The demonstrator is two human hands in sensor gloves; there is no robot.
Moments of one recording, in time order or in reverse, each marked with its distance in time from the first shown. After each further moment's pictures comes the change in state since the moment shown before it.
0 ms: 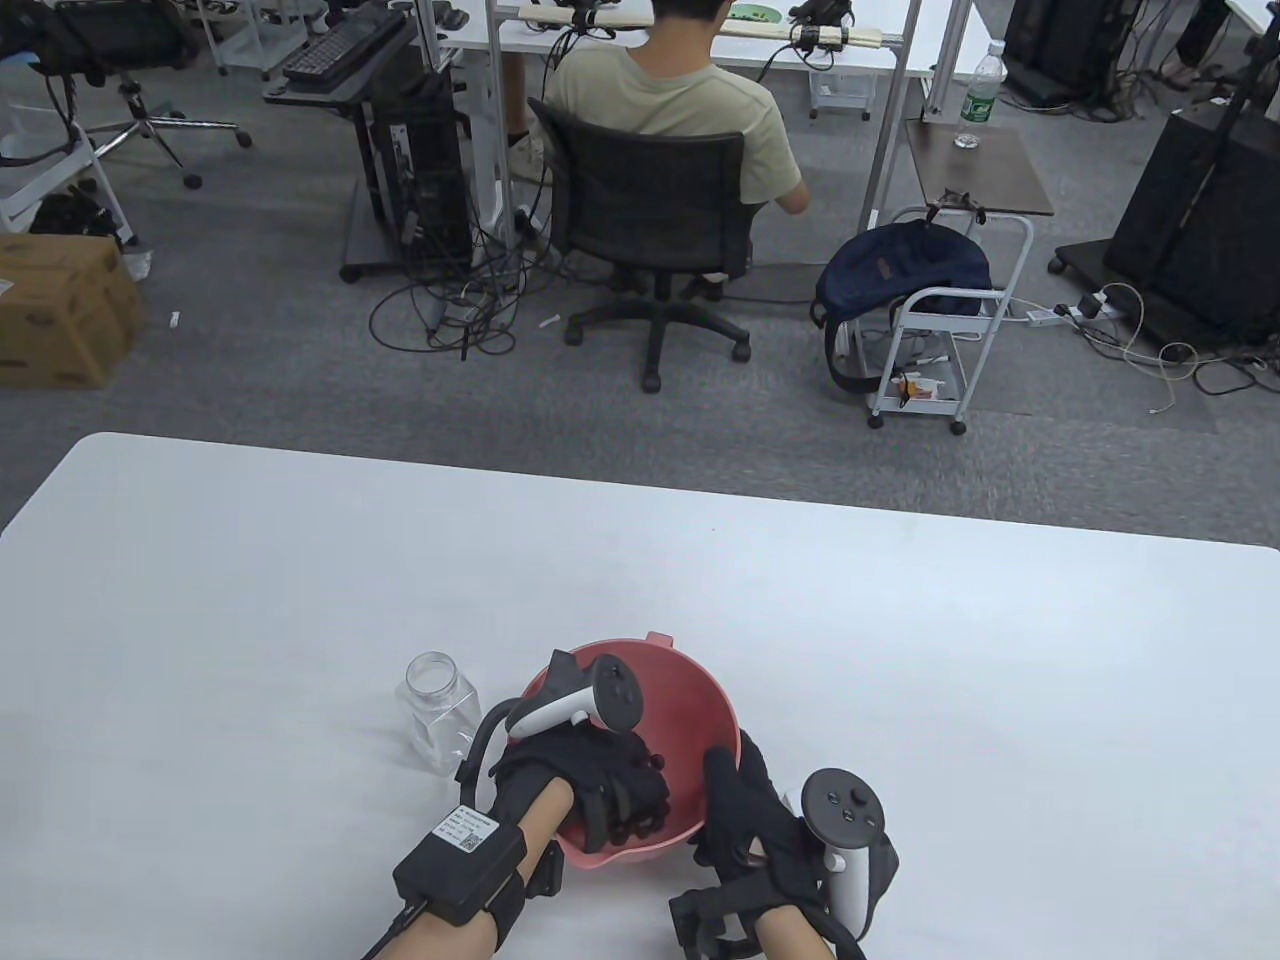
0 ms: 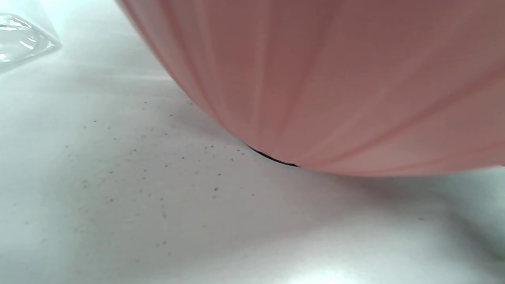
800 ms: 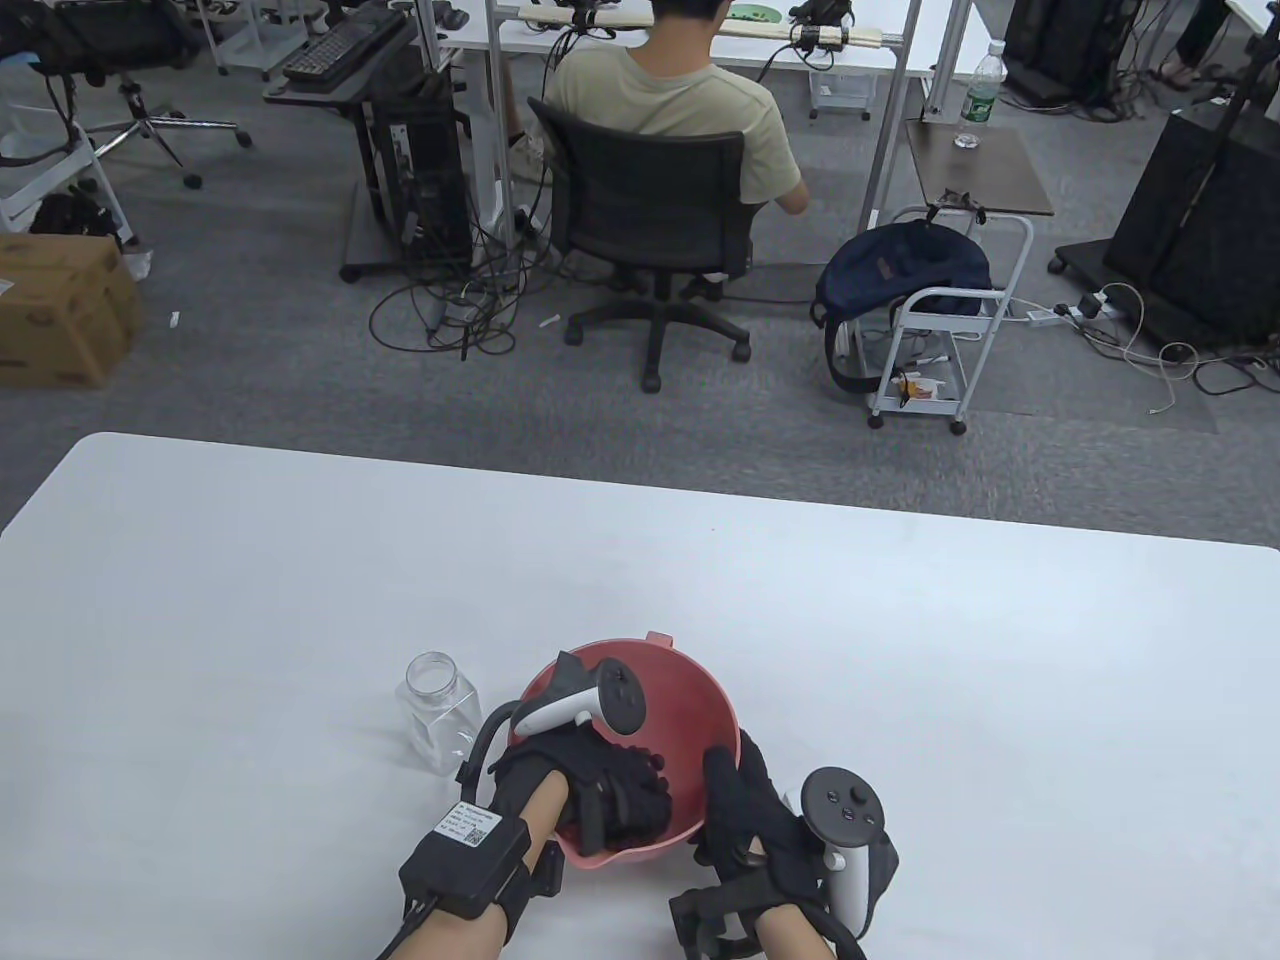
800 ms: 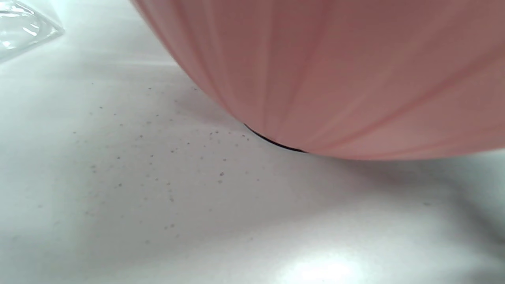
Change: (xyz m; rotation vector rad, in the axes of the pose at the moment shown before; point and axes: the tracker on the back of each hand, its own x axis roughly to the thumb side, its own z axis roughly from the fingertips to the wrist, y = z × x) left_hand 0.001 -0.003 -0.001 -0.066 0.008 -0.017; right_hand 0.000 0.000 -0.001 0.002 -0.002 0.005
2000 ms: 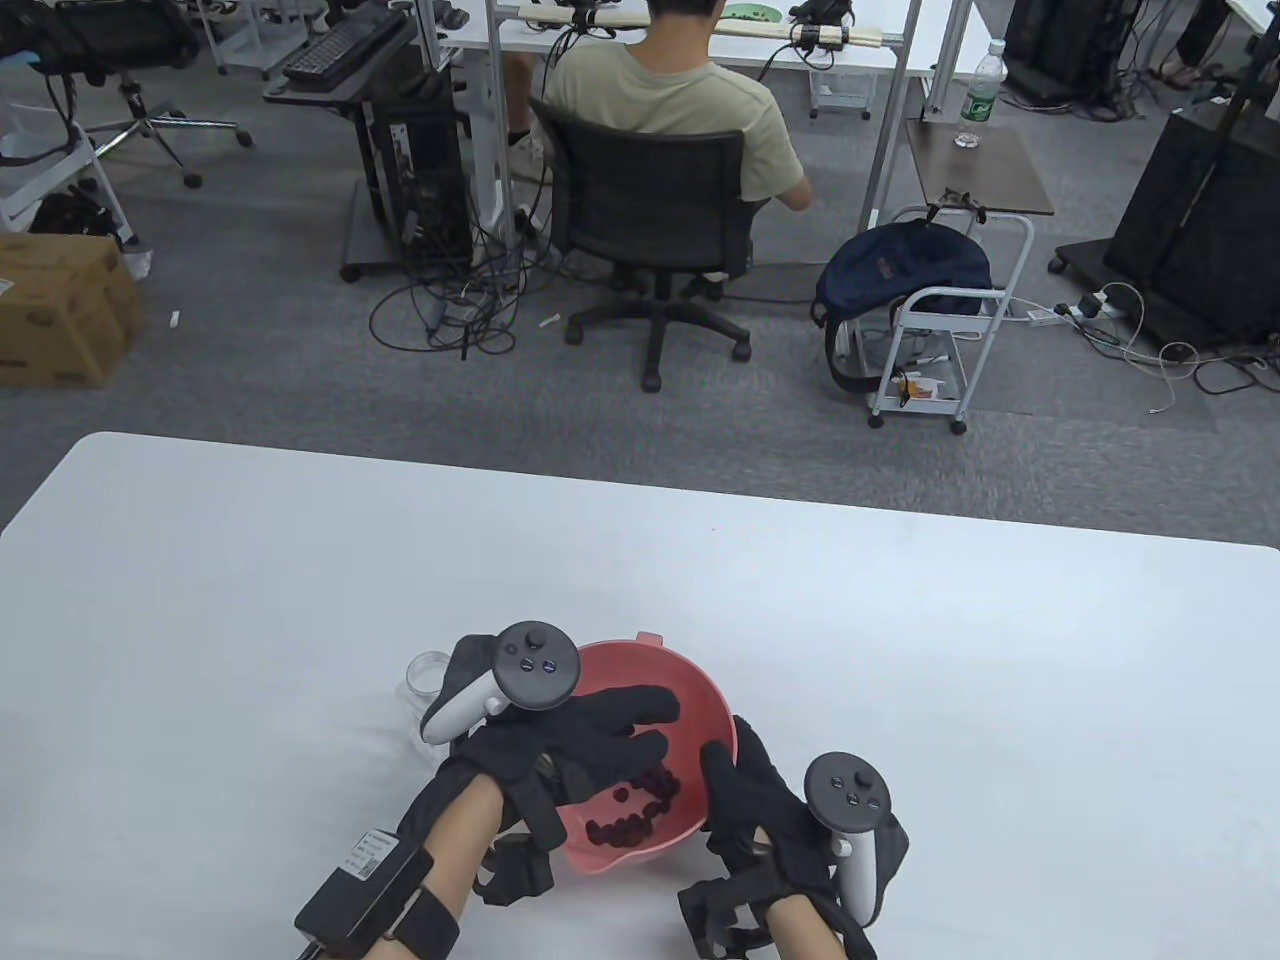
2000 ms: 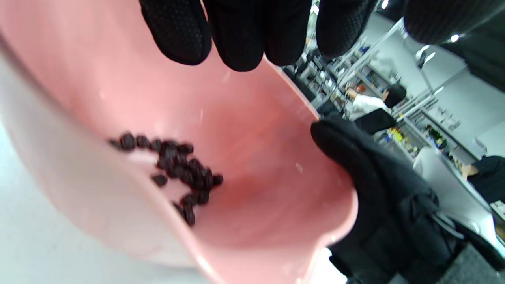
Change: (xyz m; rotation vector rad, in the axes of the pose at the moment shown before) left_hand -0.020 0.037 0.100 0.360 -0.406 0.370; right_hand 0.012 -0.012 0.000 -0.030 -0.026 0.084
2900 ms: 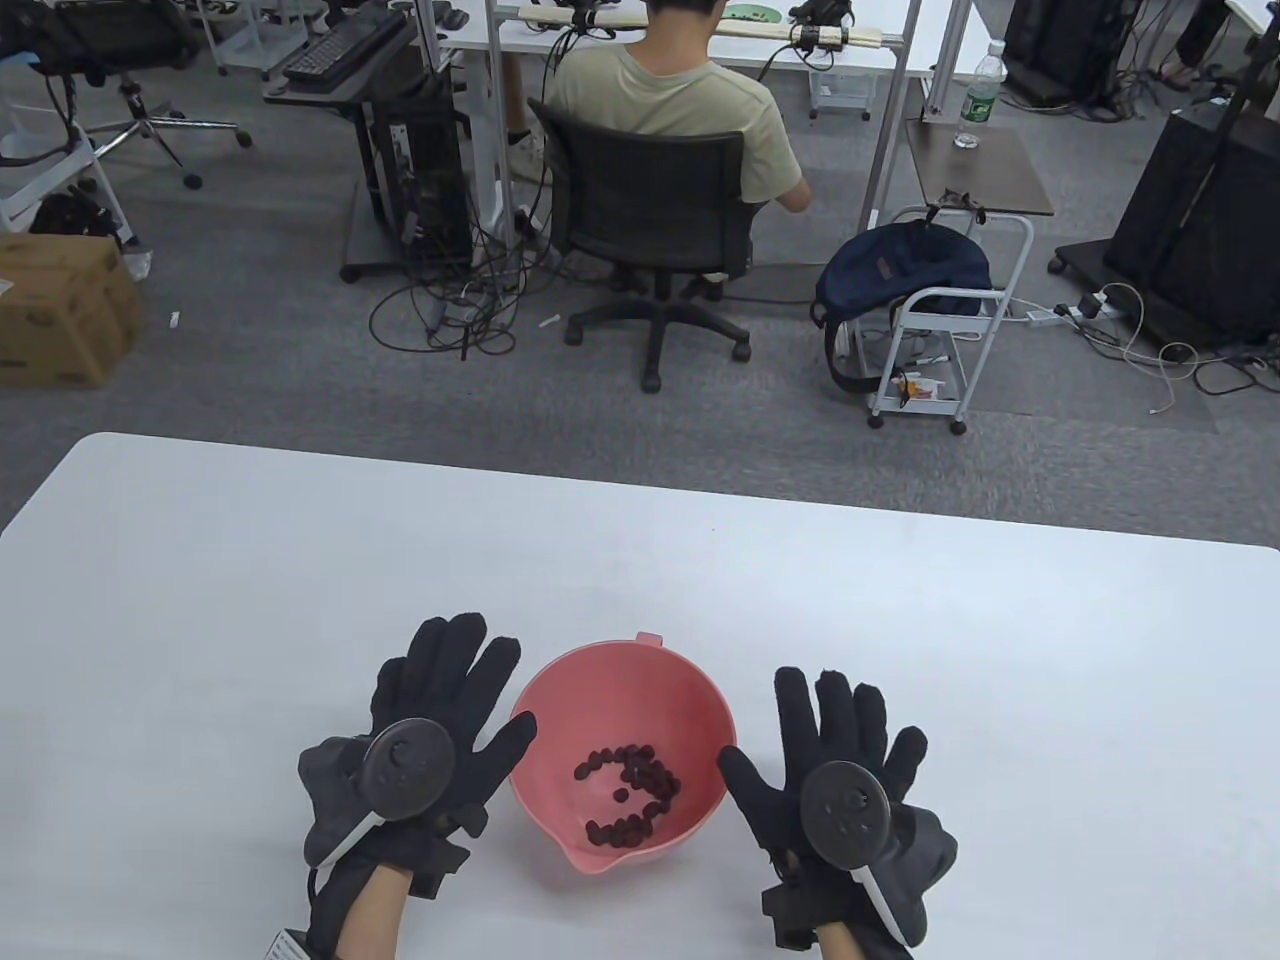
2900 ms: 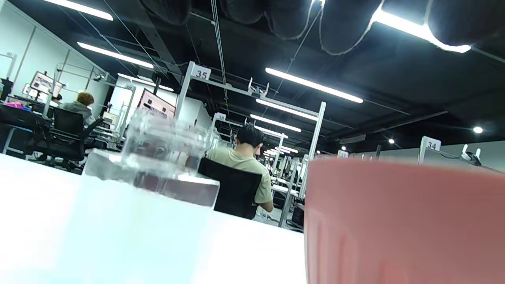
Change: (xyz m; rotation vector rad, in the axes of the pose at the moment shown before) left_hand -0.064 0.003 0.068 0.704 0.108 -0.428; right_hand 0.063 -0.049 0.047 -0.479 -0.397 0.763
